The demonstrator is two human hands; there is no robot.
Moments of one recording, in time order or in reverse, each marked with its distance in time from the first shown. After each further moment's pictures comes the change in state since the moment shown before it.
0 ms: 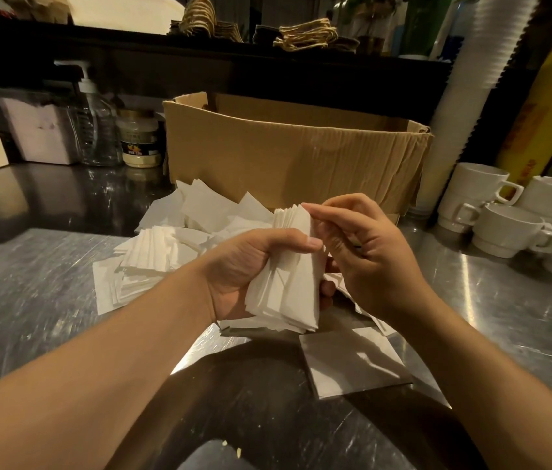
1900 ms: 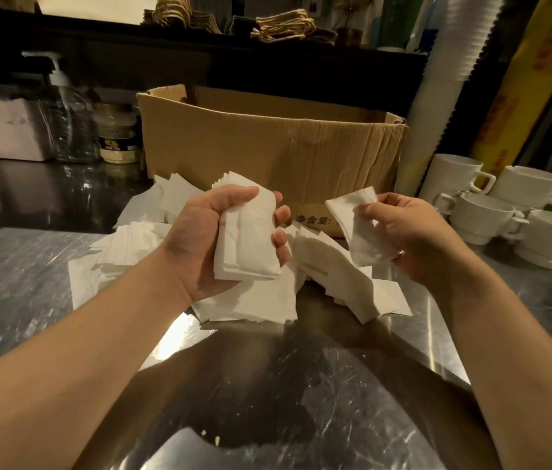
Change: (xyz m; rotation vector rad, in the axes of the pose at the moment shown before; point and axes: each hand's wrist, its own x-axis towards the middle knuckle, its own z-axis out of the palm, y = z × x) left_hand 0.001 0.011 -0.008 -0.407 -0.015 0.063; right_hand 0.024 0.026 -0.060 0.348 0.212 0.740
